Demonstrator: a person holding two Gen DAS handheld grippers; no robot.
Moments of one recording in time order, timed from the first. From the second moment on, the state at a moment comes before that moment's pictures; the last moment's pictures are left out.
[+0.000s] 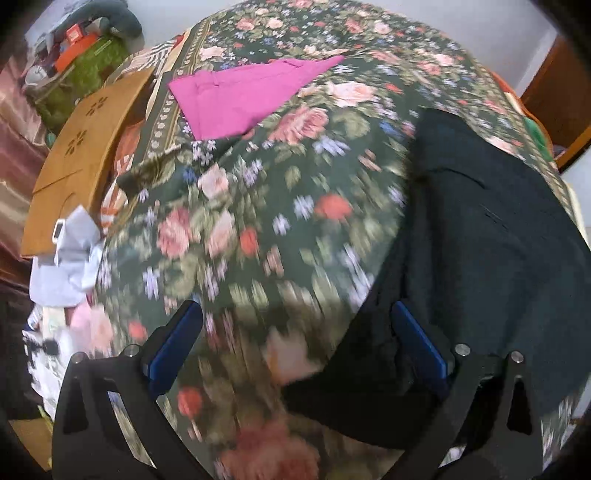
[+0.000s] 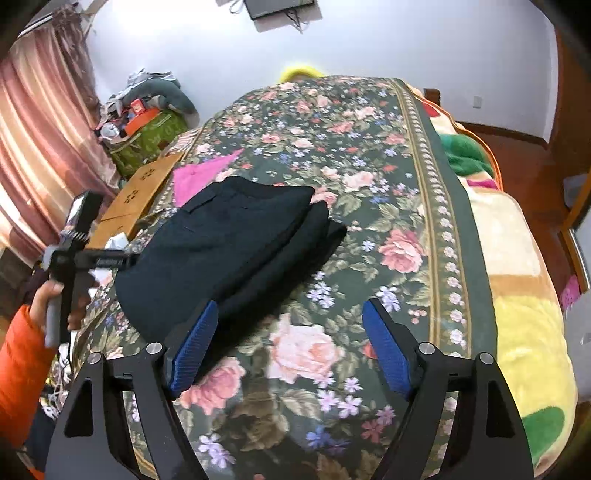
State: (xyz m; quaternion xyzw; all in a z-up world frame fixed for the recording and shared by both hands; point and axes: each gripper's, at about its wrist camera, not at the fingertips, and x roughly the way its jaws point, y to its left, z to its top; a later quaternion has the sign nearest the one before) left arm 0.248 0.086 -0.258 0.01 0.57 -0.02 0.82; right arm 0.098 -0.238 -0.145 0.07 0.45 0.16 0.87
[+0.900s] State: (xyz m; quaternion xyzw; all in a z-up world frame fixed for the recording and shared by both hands) left arm 0.312 0.038 -0.192 0.02 0.51 -0.10 0.86; right arm 0.195 -0.210 -0.151 -0.01 0.46 0.21 0.87
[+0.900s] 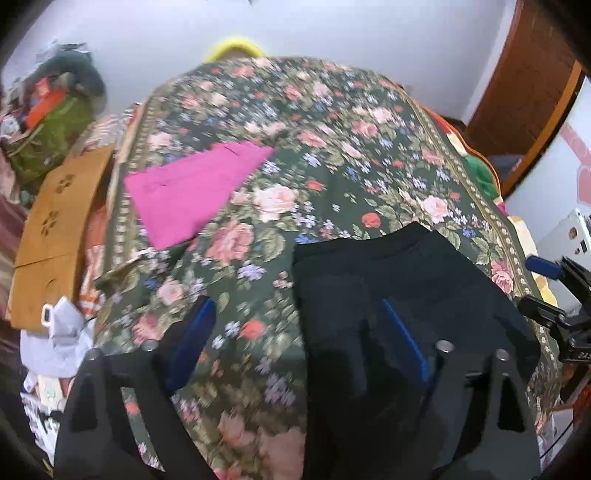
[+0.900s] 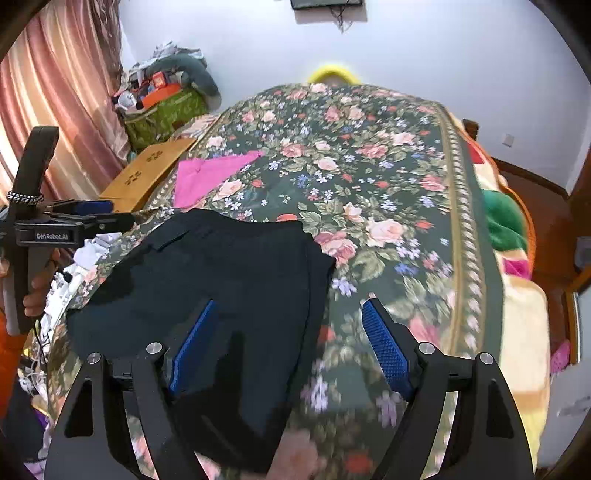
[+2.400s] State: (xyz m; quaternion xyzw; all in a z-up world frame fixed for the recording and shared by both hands) left arm 0.341 -0.001 -0.192 0.09 0.48 -0.13 0.86; right arm 0.241 -0.210 -0.171 -0.01 0.48 0.21 0.85
